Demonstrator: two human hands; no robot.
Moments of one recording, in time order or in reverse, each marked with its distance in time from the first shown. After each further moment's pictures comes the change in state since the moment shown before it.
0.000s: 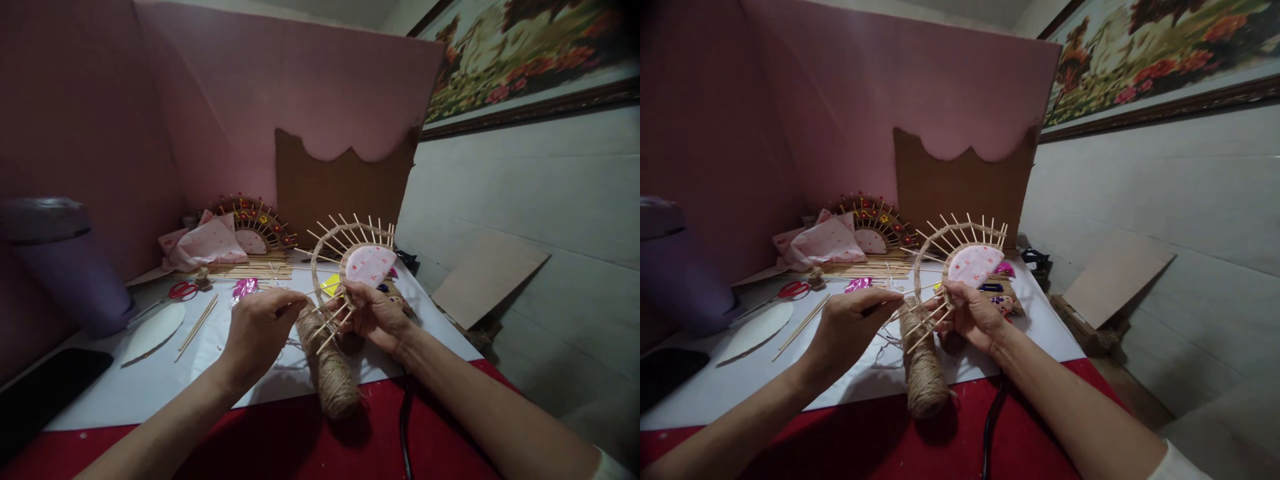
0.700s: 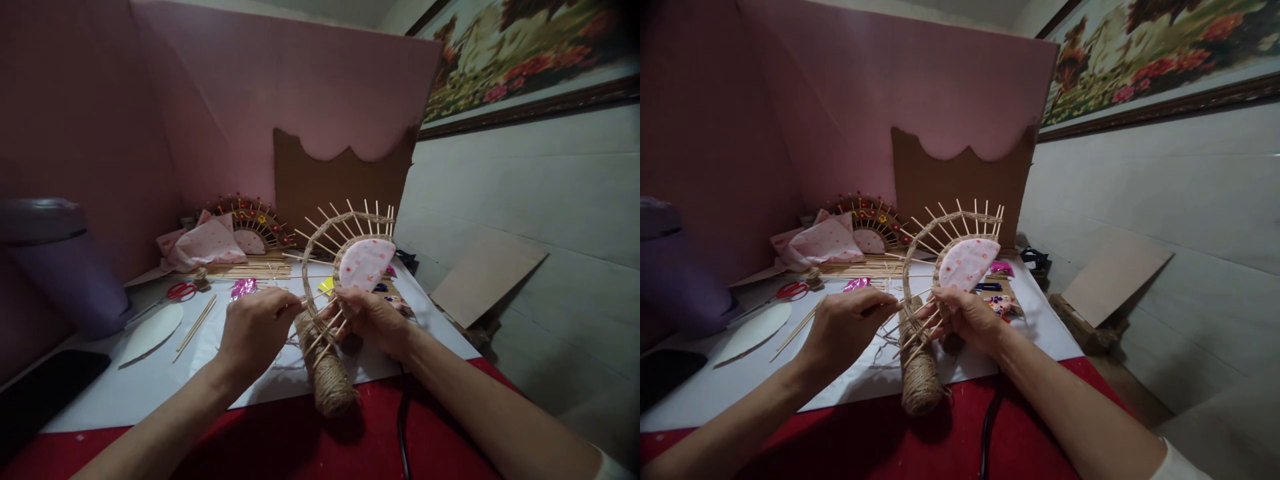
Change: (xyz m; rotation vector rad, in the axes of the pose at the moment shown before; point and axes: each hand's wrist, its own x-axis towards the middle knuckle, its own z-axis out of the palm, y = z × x) left_hand 0.000 0.000 -0.007 0.198 -0.063 0.034; right_hand -0.004 0.002 0.001 -0.192 -0.091 0.002
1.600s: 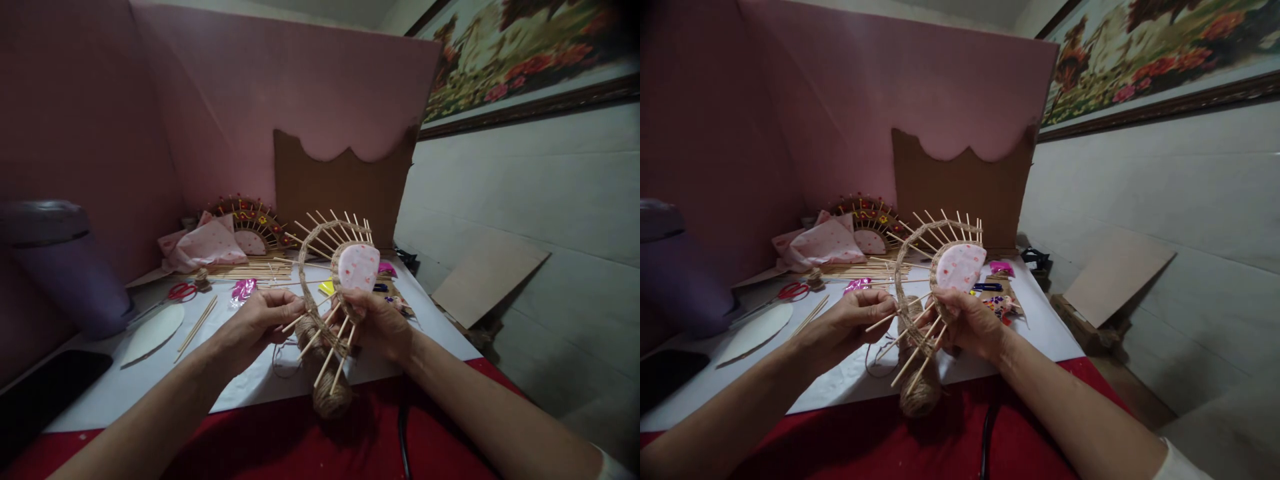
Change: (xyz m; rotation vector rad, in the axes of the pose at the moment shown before) left_hand 0.007 -0.006 -0.003 -1.234 -0.528 -0.544; right_hand -0.006 0.001 0.003 0.144 -0.141 0.050
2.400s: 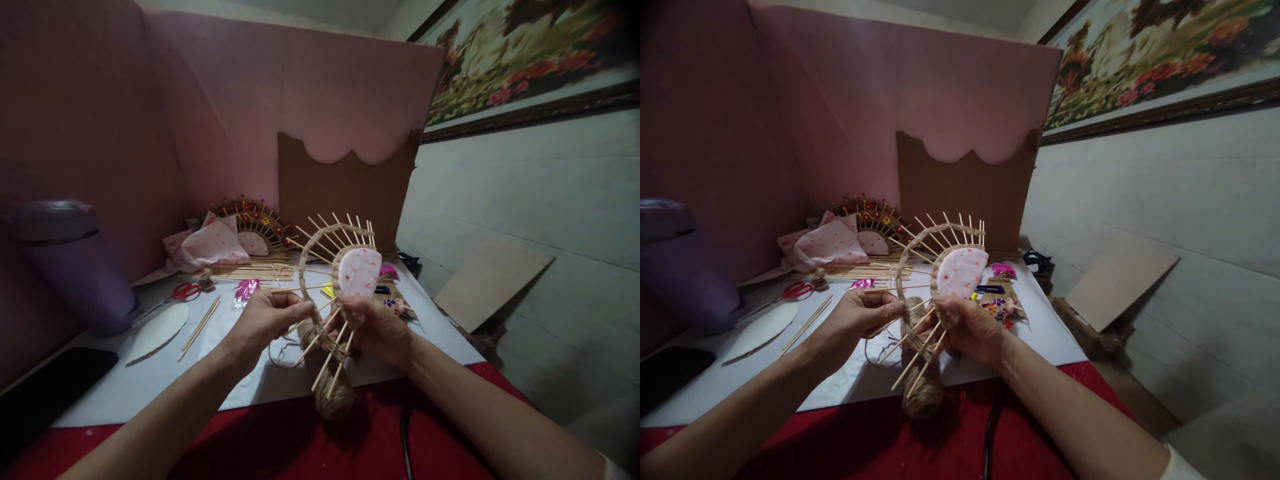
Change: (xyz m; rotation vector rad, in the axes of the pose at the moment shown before) left_hand 0.005 -0.003 0.006 0.192 0.231 0.063; right_hand 0.001 0.005 -0.001 -0.070 -0.019 0.006
